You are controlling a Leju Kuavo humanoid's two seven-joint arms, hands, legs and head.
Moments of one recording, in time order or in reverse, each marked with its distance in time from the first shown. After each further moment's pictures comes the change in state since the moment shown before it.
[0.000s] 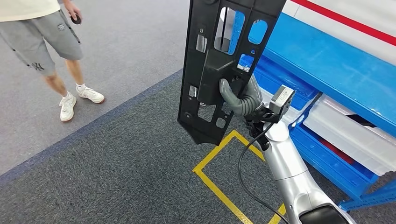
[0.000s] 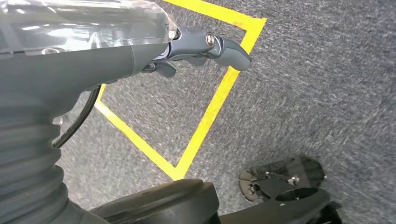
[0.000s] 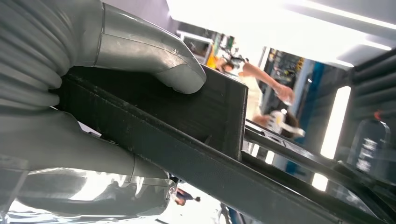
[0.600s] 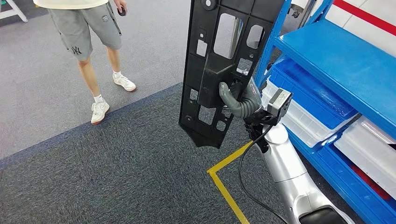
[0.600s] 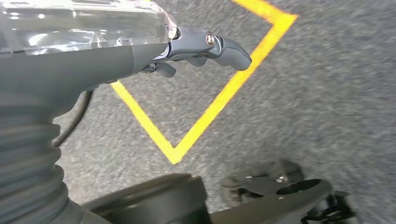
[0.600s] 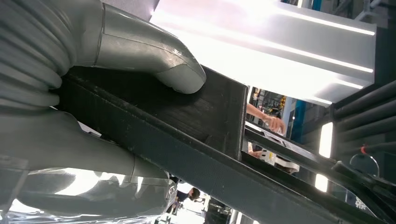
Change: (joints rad) left arm 0.000 -0.003 -0.004 0.000 -0.024 0.023 0.002; right arm 0.012 0.011 0.000 0.010 0.004 -0.005 -0.008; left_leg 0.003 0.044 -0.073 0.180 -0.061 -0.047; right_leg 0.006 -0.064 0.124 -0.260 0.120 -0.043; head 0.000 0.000
